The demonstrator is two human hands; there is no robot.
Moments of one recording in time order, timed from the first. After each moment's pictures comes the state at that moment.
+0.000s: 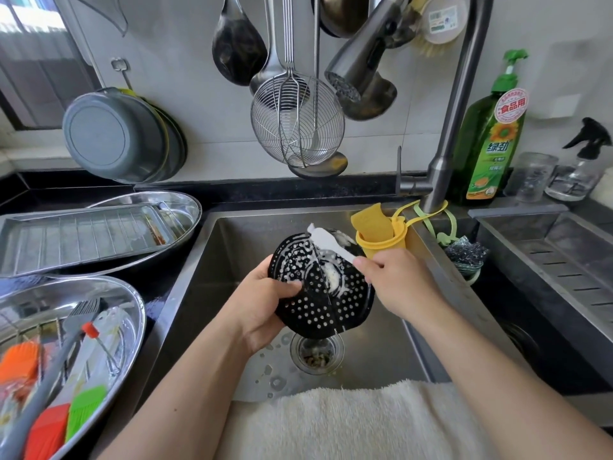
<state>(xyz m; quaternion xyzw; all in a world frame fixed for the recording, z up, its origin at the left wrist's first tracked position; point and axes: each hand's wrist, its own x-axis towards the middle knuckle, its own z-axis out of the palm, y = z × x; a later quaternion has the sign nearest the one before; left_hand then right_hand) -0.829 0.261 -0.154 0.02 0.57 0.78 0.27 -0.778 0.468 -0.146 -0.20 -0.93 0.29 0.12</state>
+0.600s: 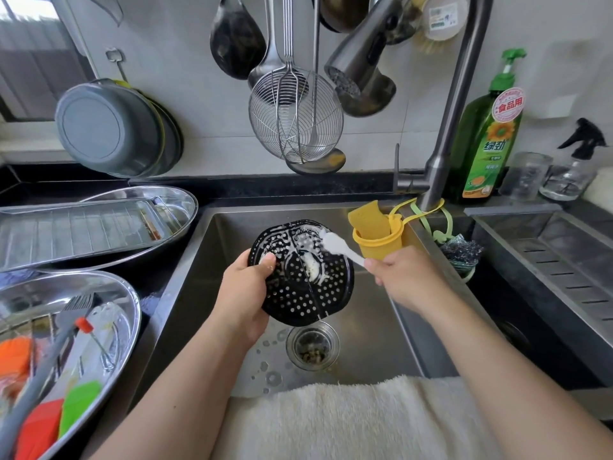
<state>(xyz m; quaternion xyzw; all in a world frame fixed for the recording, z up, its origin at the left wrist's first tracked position) -0.836 0.261 -0.156 -0.06 0.58 0.80 0.14 -0.775 0.484 -0.140 -0.26 -0.92 0.30 0.05</state>
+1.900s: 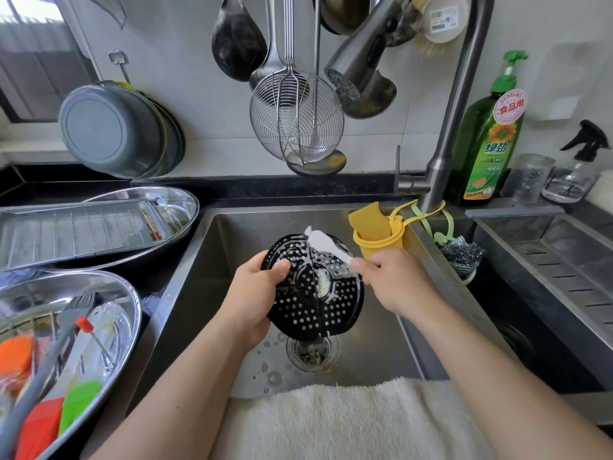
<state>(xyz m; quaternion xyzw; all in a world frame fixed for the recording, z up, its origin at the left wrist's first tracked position) -0.832 0.265 -0.154 -0.01 0.64 0.75 0.16 -0.780 0.472 -0.145 -0.20 -0.93 0.28 0.09</state>
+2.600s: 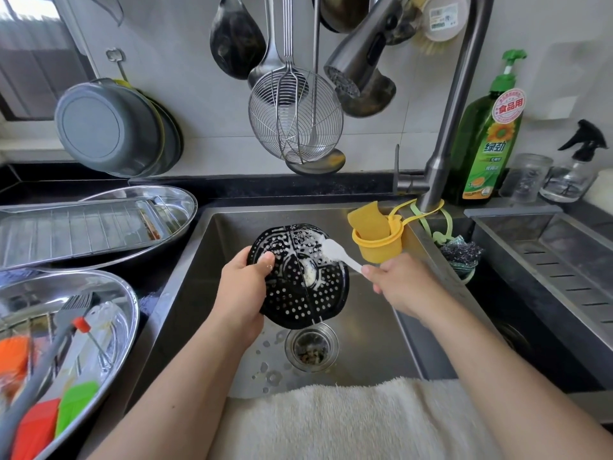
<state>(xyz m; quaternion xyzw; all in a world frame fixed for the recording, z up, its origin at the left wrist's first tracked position) -0.835 0.261 -0.153 -0.05 0.62 0.77 0.11 -0.775 0.483 -0.147 -0.24 -0.91 0.33 0.03</state>
